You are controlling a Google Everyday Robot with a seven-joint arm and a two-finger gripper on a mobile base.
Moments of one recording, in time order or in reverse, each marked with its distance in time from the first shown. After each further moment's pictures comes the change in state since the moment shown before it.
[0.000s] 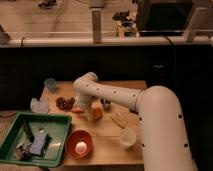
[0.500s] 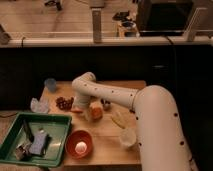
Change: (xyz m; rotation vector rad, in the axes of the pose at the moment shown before) arm -0.004 -0.003 0.002 -0.018 0.006 0.001
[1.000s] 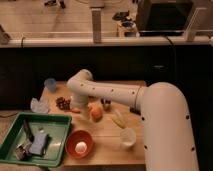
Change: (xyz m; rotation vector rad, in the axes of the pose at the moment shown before) arm -0.019 0.000 -0.042 0.017 0.093 0.079
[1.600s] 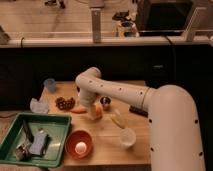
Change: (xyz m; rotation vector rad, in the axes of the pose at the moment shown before) arm 0.026 0.022 -0.002 0.000 -0.070 0.007
